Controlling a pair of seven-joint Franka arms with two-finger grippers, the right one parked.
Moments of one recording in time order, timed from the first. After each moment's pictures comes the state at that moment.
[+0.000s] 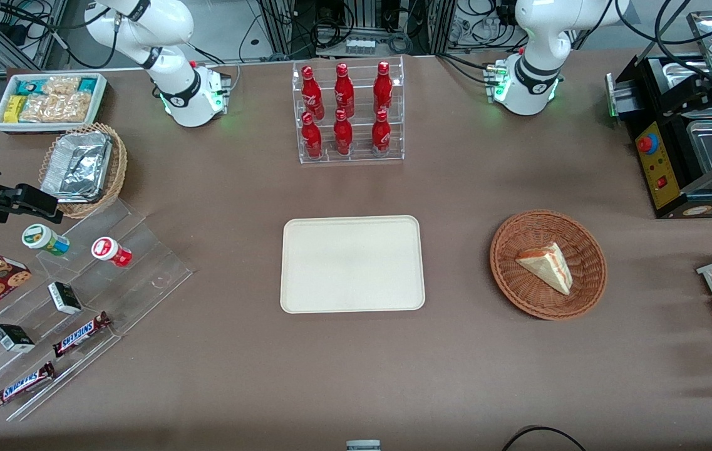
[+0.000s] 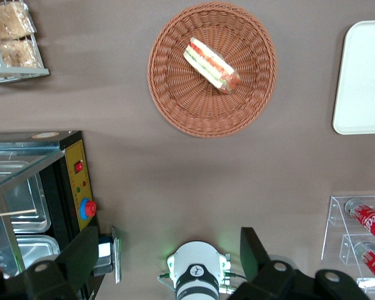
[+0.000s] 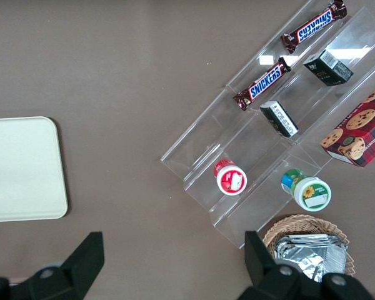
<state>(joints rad) 0.02 -0.10 -0.01 -1.54 0.03 1.28 0.04</state>
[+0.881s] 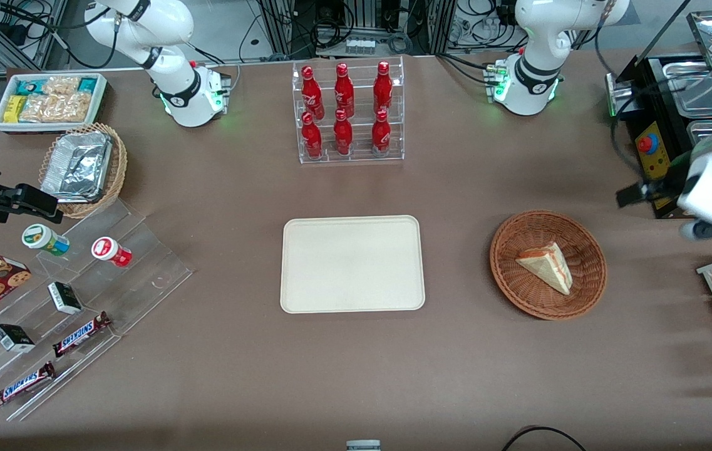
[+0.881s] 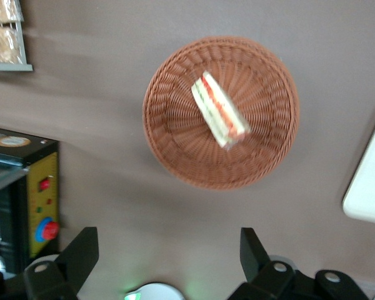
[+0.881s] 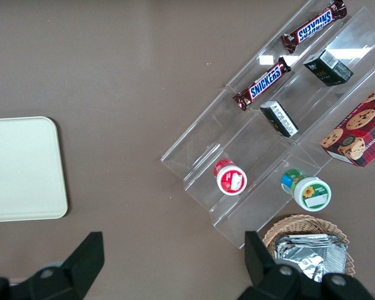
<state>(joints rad) 0.00 0.14 -0.04 -1.58 0.05 1.53 -0.31</state>
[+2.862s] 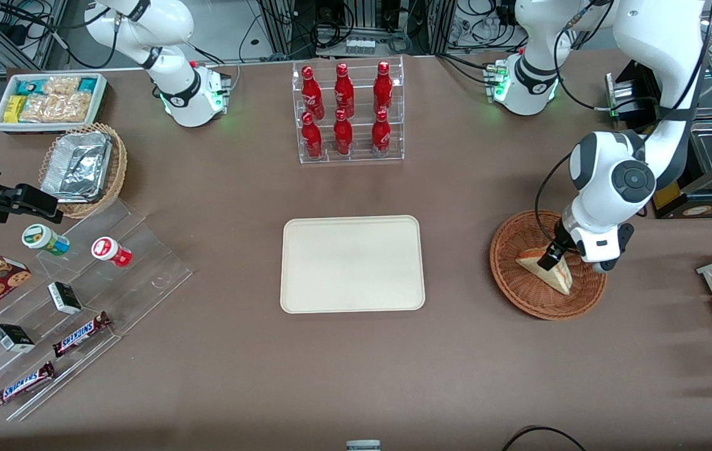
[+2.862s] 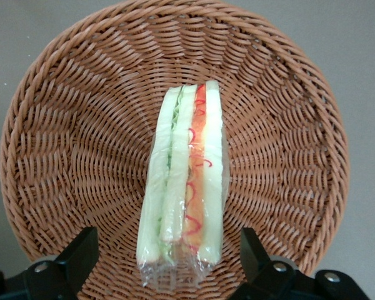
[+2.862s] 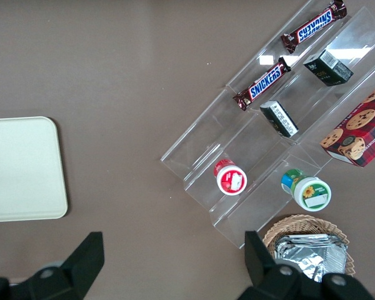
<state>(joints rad) -0.06 0.22 -0.05 -2.23 0.03 2.47 -1.04</state>
